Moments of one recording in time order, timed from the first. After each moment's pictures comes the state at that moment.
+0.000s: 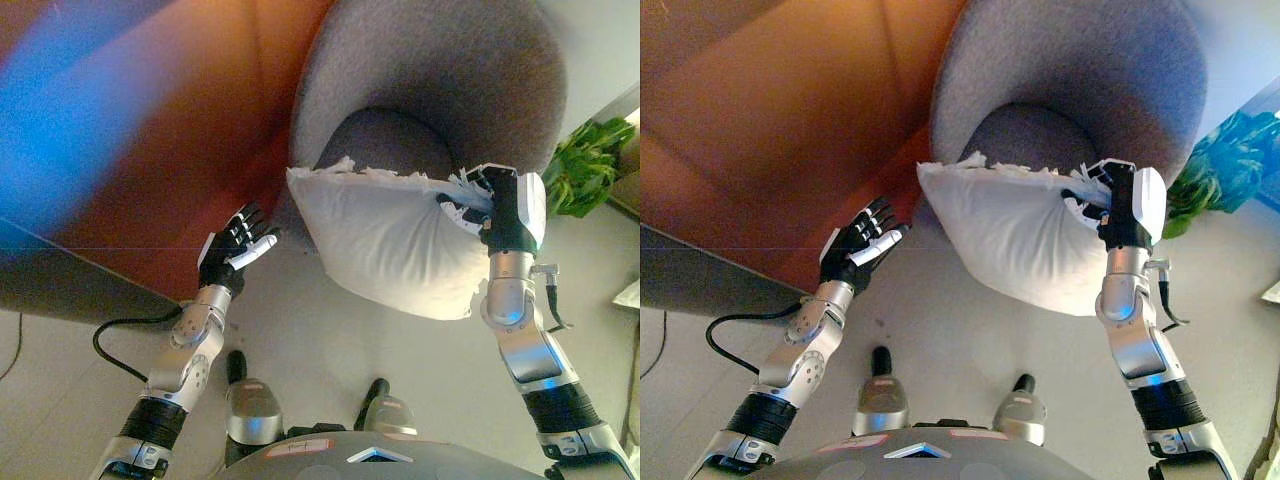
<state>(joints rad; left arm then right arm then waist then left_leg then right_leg) 0.02 0.42 -0.22 0.11 -0.60 -0.06 0.12 -0.03 -0.53 0.14 -0.14 -0.27 0.14 -0.43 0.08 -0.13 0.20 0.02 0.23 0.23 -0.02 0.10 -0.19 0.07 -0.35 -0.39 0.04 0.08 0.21</state>
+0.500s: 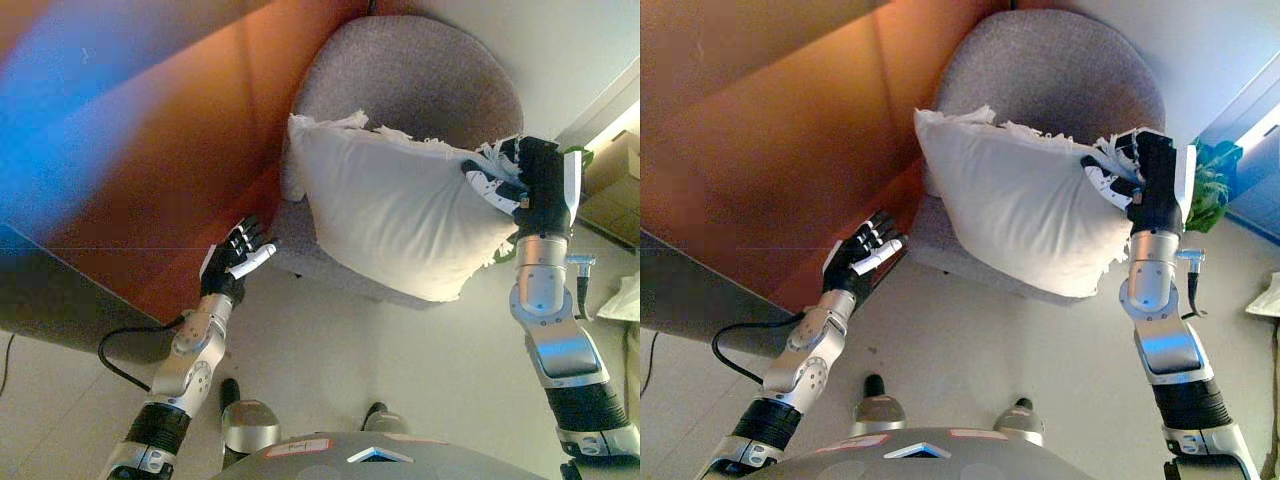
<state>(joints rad) 0.05 0.39 -0.21 0.15 -0.60 -0.06 0.04 -0.06 -0.58 0.04 -0.14 0.08 0.14 -0.38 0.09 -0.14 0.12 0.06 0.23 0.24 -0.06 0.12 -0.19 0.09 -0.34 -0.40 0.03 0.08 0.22</state>
